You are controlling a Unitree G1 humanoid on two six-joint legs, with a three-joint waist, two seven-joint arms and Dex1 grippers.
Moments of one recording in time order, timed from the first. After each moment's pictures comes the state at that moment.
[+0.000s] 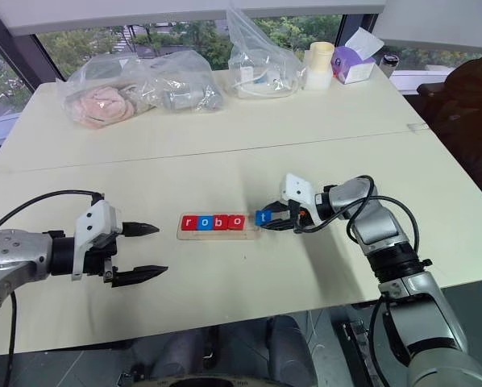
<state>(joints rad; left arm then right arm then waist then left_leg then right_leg) 0.04 0.99 0.16 -0.59 -0.60 0.68 -0.96 -0.60 -0.61 0.26 0.21 0.10 0.24 1.31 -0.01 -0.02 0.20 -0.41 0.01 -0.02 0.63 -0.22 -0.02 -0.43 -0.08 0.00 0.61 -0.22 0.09</state>
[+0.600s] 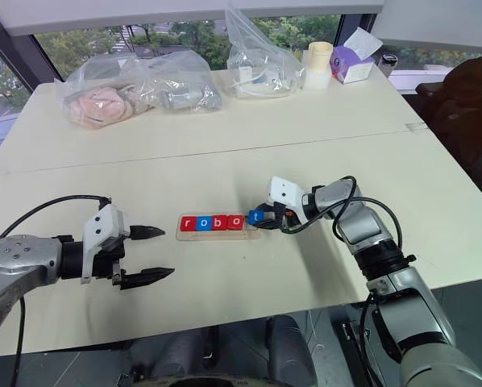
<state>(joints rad) 0.05 0.96 0.13 -0.60 -0.59 0.69 -0.92 -0.63 -0.55 0.30 0.26 0.05 0.22 1.23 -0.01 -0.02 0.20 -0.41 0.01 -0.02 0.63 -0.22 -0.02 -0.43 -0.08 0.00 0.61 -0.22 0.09</state>
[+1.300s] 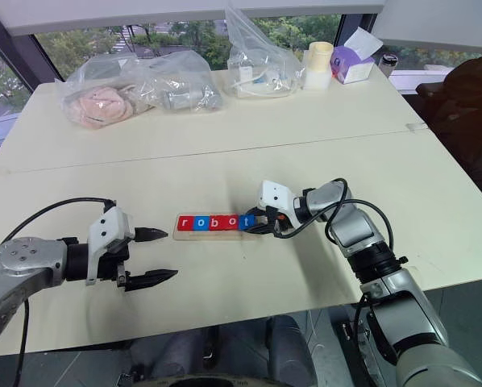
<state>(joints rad) 0.04 0.94 0.10 -0.60 -0.58 0.69 -0.90 -0.62 -0.52 0.32 0.22 0.06 0.23 1.24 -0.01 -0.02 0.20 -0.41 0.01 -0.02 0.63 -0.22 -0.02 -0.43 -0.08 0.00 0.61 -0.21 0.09</state>
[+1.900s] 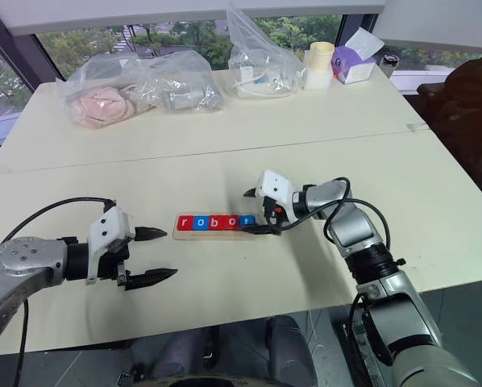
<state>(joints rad) 0.04 0.94 0.12 -0.60 -0.57 0.69 -0.90 -0.60 -0.49 0.23 0.12 0.12 0.31 1.13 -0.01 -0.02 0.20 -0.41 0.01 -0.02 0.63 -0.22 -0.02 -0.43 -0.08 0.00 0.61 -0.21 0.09</state>
